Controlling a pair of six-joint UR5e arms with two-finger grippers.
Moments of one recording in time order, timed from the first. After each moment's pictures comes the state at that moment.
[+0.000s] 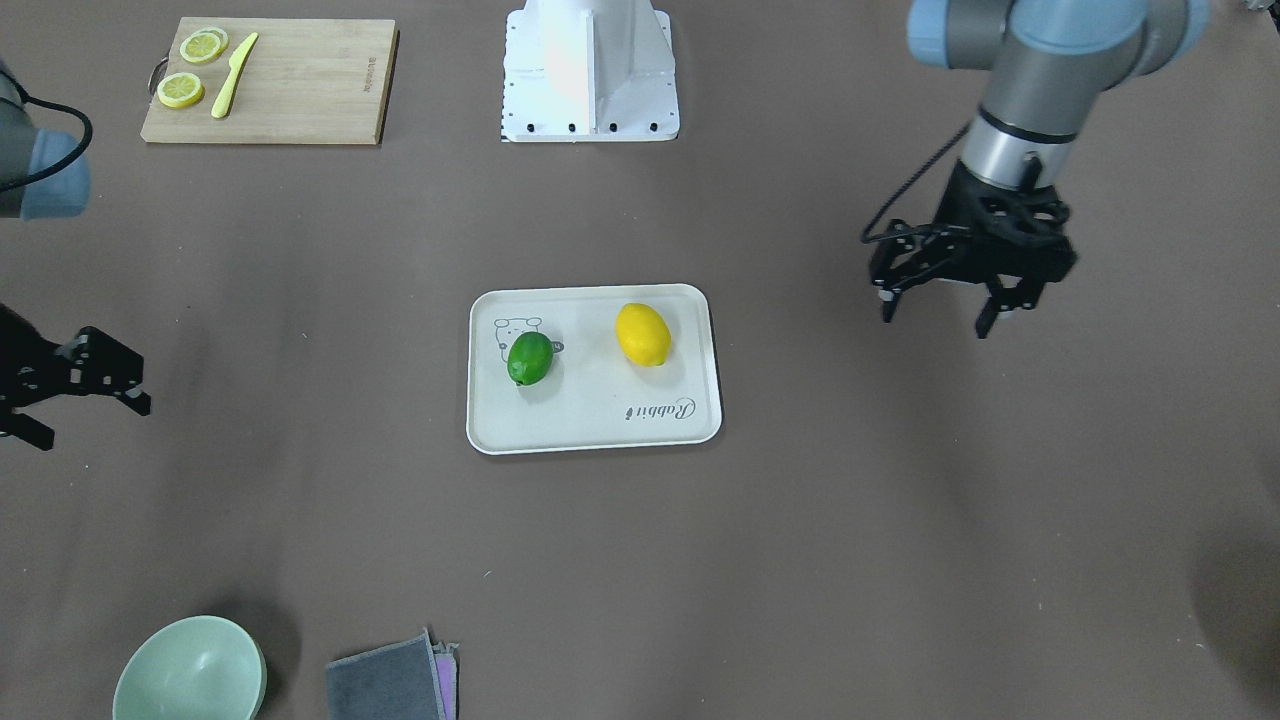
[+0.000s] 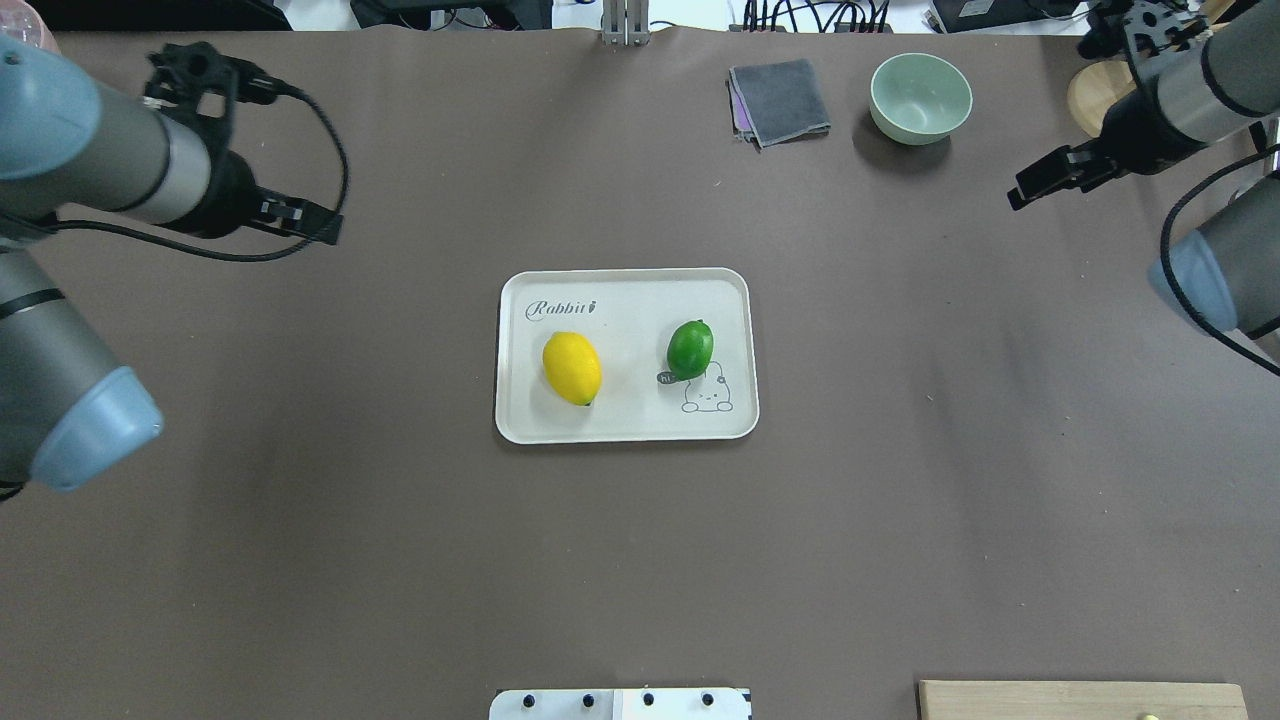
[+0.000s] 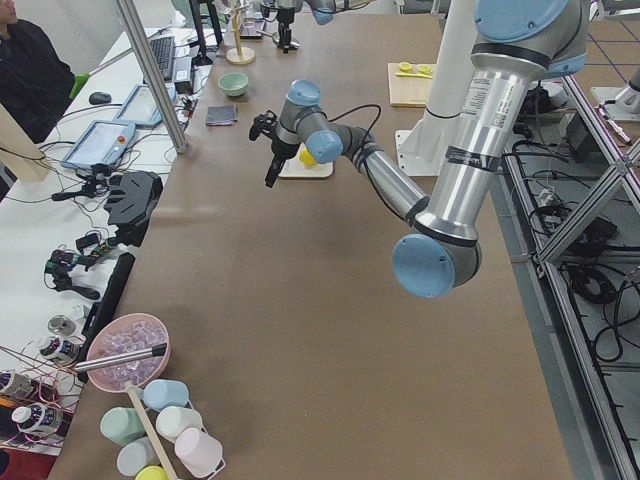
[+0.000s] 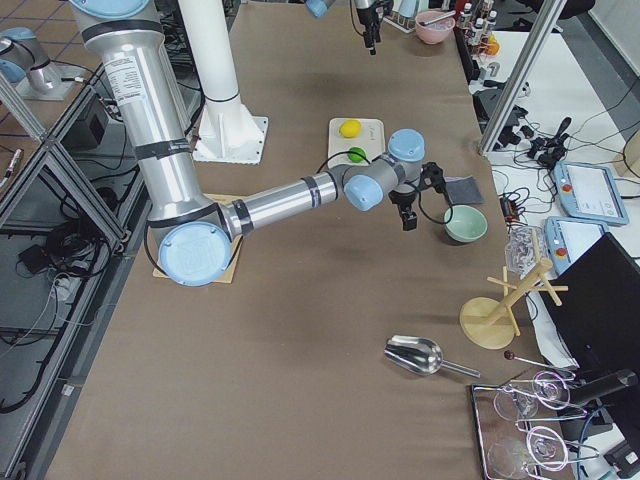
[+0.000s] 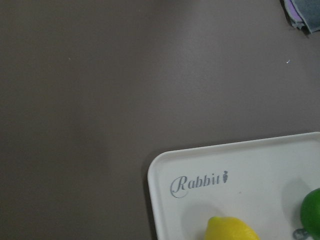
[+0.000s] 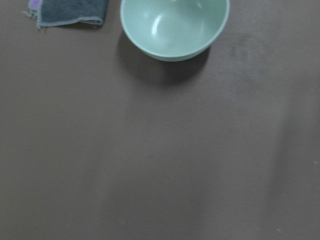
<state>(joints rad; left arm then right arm) -0.94 -1.78 -1.96 -1.84 -1.91 -0.72 1.18 -1.32 1.61 -1.23 2.29 0.42</state>
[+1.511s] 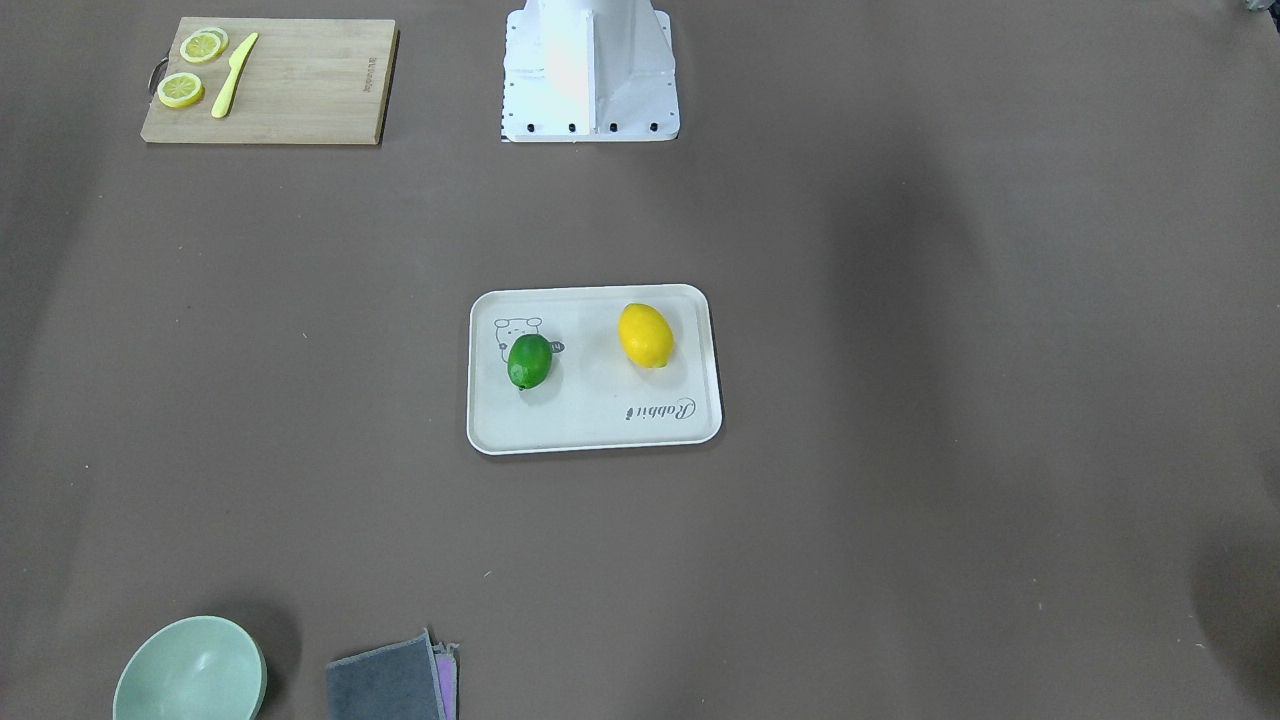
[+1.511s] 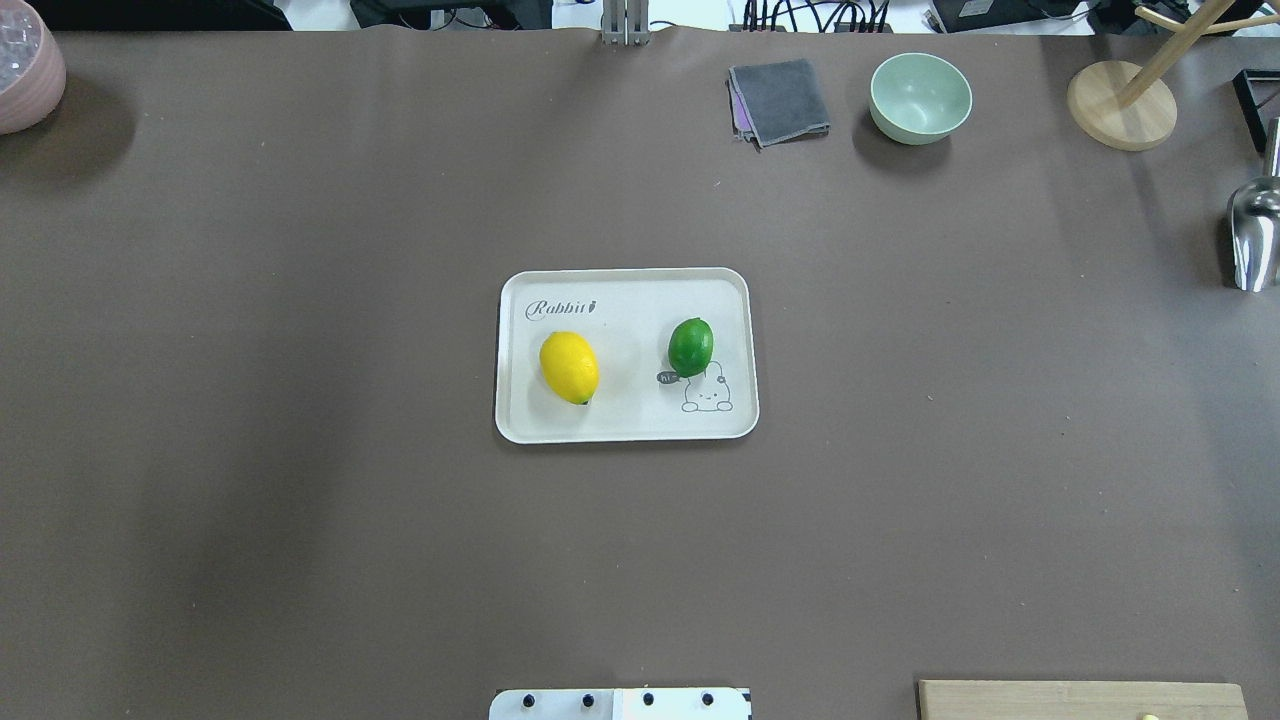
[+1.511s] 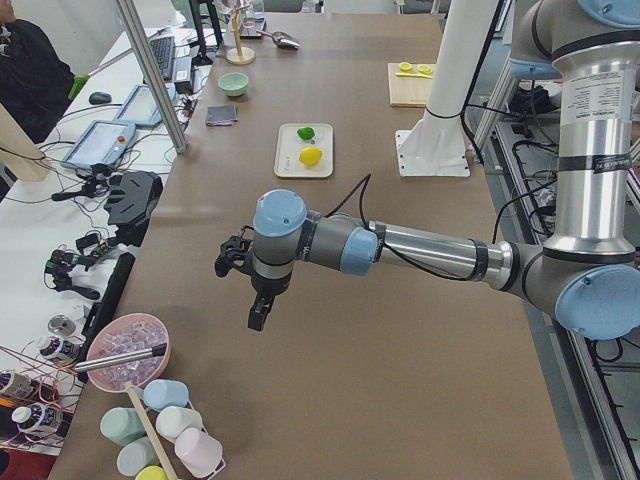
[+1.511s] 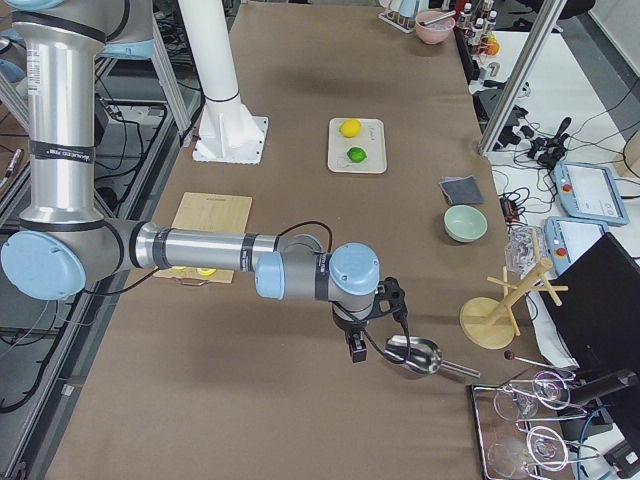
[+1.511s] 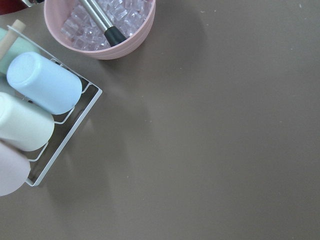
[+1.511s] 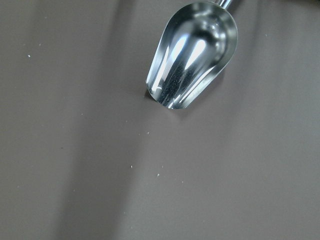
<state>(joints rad) -1.58 -1.50 -1.79 -1.66 -2.30 0.07 1.64 -1.66 1.68 -1.61 2.36 -0.30</state>
